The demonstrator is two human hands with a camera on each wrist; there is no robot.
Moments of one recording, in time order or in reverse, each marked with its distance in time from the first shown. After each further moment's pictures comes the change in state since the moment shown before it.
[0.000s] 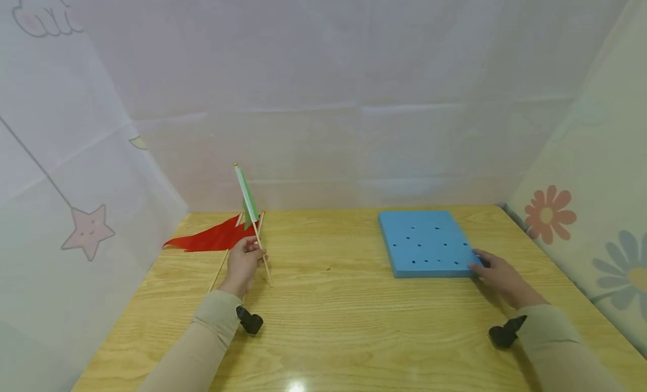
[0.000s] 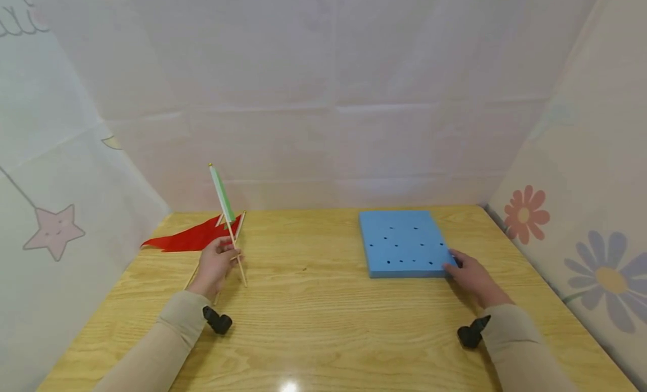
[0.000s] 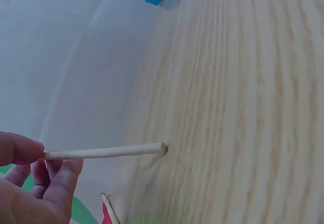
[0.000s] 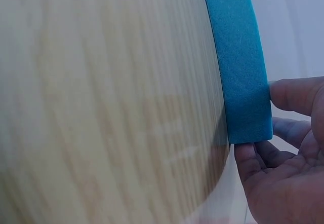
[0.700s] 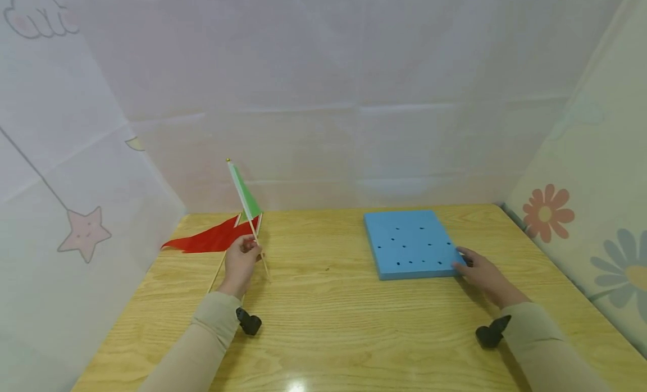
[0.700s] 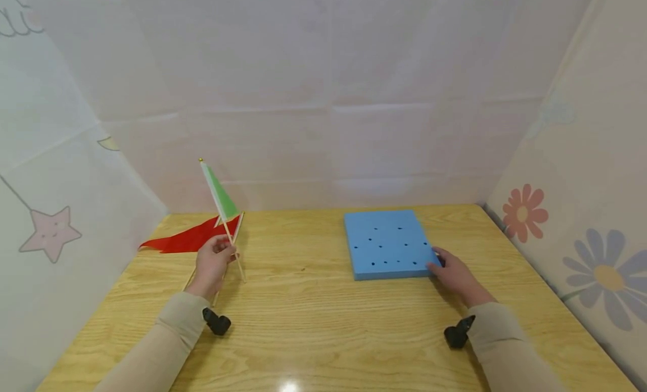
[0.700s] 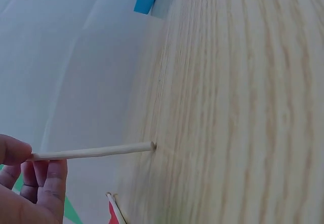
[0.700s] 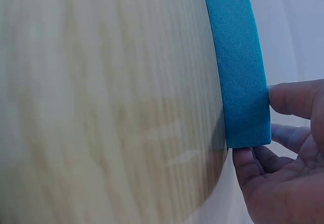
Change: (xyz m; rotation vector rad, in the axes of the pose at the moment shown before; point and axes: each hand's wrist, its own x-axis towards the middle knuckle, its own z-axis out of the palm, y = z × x) left_hand 0.000 0.001 0.003 0.077 0.085 0.076; right_hand 0.007 -0.016 0.024 0.006 -0.007 0.015
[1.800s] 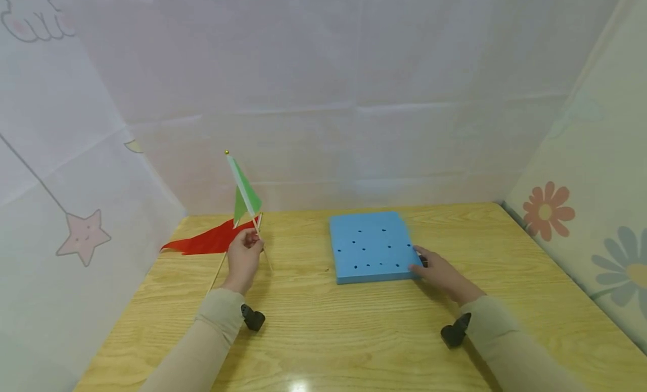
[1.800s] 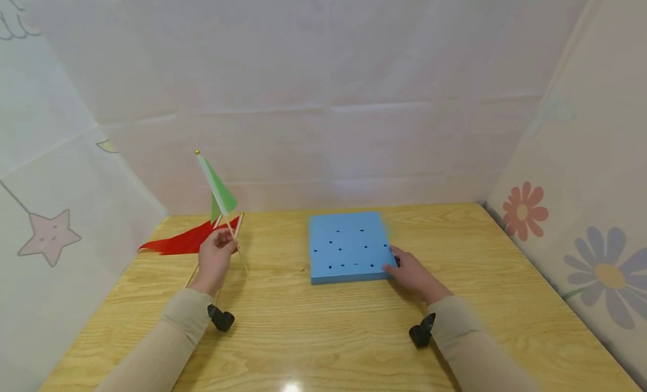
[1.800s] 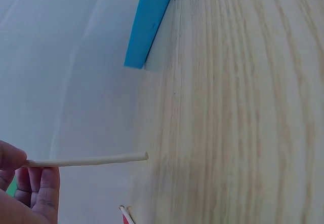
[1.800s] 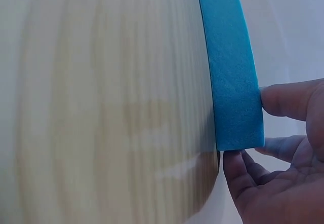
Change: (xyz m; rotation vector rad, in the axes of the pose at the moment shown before) left_hand 0.003 0.009 0.011 0.124 0.044 0.122; right_hand 0.014 -0.058 0.069 -0.122 -0.063 -0.094
